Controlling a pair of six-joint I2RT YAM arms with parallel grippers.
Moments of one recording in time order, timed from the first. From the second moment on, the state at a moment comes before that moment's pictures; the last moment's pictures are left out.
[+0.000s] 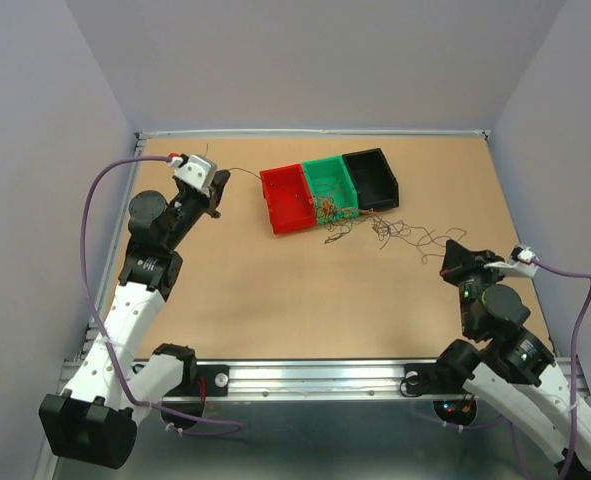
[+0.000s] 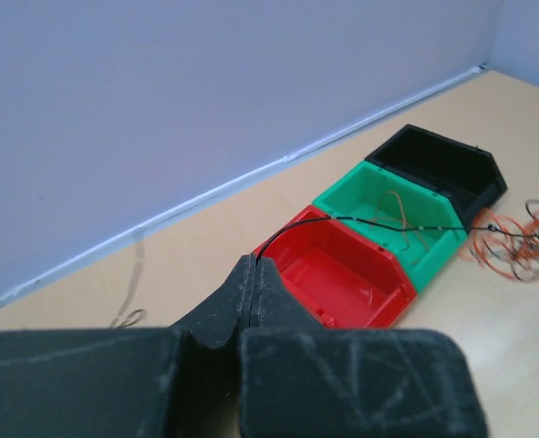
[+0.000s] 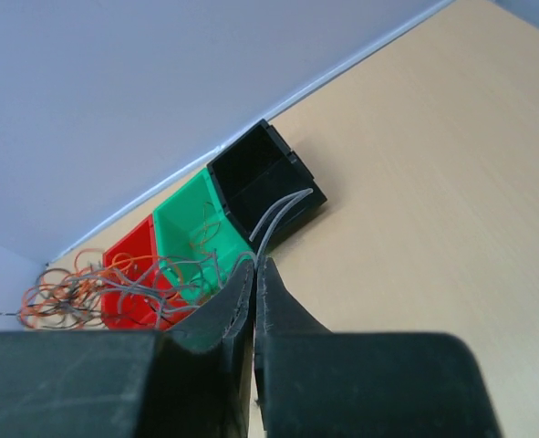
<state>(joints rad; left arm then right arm) -0.22 0.91 0.83 0.16 0.30 0.13 0.72 0.21 0.51 -0.28 0.89 0.59</state>
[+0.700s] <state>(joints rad) -0.27 0.86 1.03 0.08 0.91 0.15 0.72 0.98 0.55 0.26 -0.24 0.21</state>
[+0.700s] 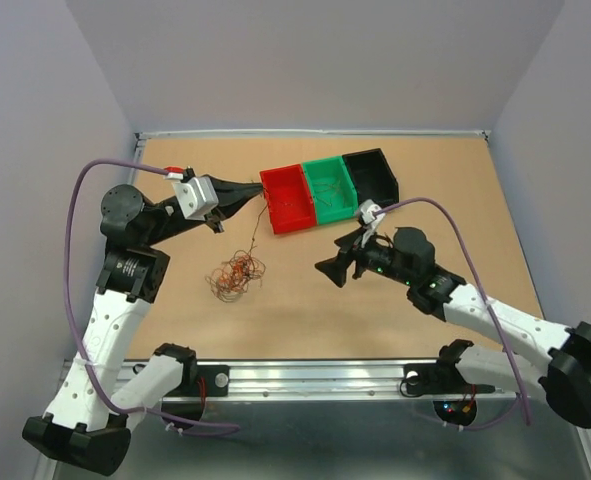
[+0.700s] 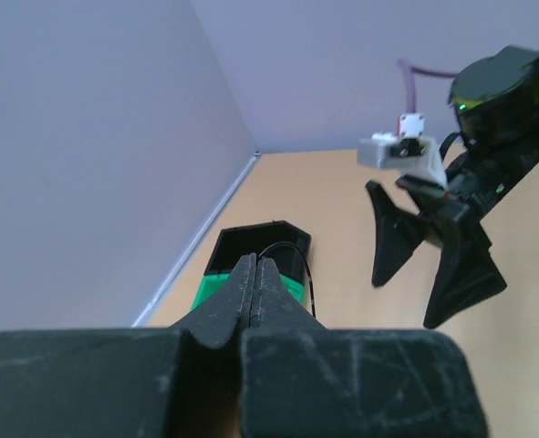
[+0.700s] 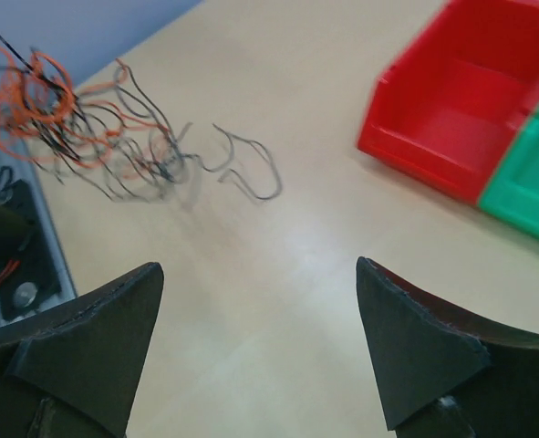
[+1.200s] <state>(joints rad) -0.49 0.95 1.13 -0.04 0.78 0.21 0.86 1.38 0.83 0.66 -0.53 0.13</state>
